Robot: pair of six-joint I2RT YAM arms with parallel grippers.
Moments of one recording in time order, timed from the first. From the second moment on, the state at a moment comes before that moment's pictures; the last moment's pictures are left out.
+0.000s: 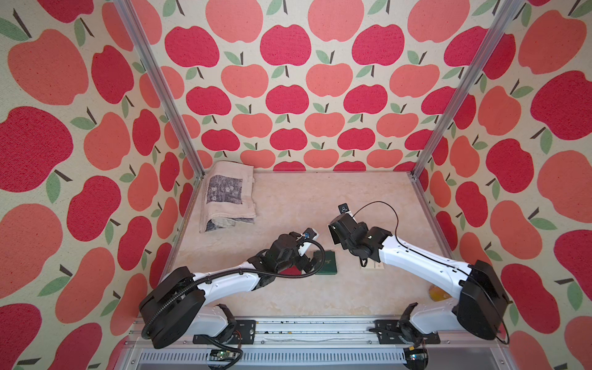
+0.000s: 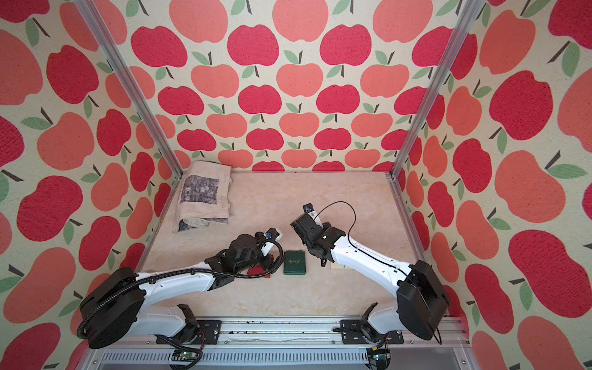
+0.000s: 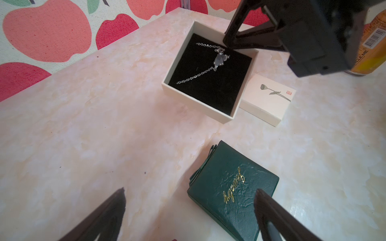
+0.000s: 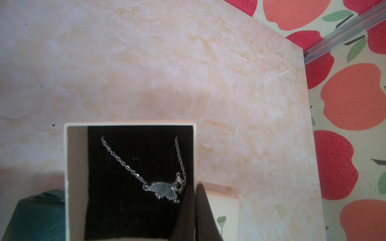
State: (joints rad) left arm -0.87 1.33 0.56 0.30 0.02 0.06; right arm 0.87 1.40 1.00 -0.61 0.65 0.29
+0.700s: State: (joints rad) left arm -0.87 1.38 0.59 0.28 0.02 0.04; right arm 0.67 1.48 0.86 -0.43 0.37 0.40
